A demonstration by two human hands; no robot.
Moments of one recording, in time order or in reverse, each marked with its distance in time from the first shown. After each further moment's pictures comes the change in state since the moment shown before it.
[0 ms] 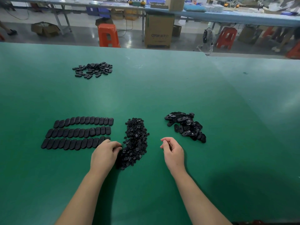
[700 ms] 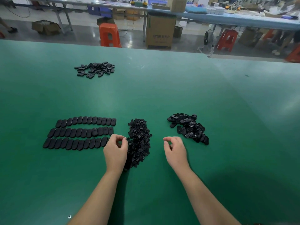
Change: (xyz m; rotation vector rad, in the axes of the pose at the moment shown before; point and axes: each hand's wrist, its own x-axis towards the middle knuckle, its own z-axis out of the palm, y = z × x) left_hand 0.002 0.028 0.028 -0.582 0.317 -0.189; right_hand 0.015 -0.007 -0.002 -0.385 -0.070 -0.086
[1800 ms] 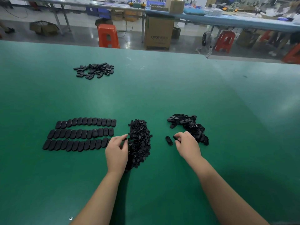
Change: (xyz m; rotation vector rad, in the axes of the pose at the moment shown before) left_hand 0.001 -0.004 0.001 0.114 -0.060 0.097; right_hand 0.038 0.012 -0.038 -0.433 -0.074 0.010
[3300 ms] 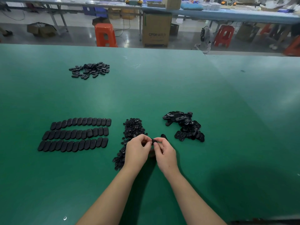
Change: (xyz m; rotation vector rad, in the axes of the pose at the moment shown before) left_hand -0.023 0.065 0.037 -0.006 -0.364 -0.039; right_hand -0.057 -0.041 0.050 0.851 0.079 -0.029
